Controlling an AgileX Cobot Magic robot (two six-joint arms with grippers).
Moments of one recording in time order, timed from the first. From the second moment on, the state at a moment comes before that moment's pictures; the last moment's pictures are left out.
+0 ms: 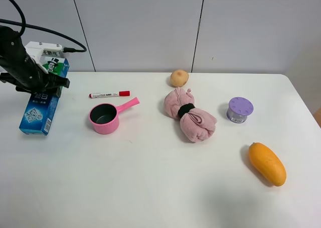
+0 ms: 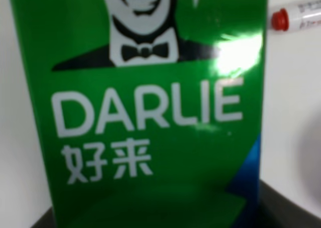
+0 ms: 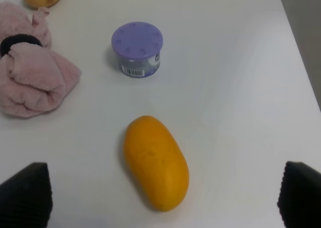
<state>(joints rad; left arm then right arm) -0.03 1.84 -1.19 0.14 0.56 -0.10 -0.01 0.00 -0.50 0.00 1.06 -0.03</state>
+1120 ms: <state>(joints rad) -0.03 2.02 -1.19 0.11 0.47 -0.18 -0.01 0.00 -0.50 0.00 1.06 -0.03</state>
